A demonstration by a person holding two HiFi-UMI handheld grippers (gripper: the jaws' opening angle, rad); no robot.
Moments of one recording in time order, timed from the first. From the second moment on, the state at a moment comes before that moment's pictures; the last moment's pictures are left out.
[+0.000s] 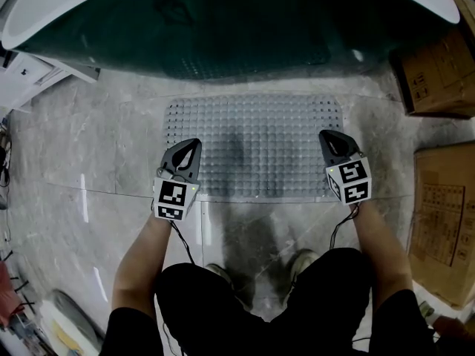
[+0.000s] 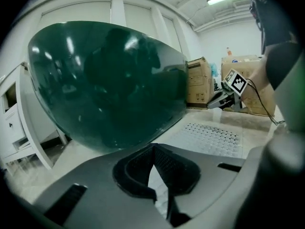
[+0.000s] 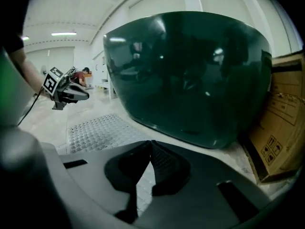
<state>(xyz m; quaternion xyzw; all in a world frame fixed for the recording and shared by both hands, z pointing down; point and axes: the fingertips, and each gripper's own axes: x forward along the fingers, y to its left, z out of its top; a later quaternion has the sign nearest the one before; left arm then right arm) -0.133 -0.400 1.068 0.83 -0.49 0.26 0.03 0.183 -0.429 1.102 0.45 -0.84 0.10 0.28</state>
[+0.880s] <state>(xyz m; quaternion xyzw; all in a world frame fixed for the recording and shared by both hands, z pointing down) -0.092 -0.346 0.915 0.89 -0.37 0.28 0.04 0.110 -0.368 0.930 0.35 -0.88 0.09 0.30</state>
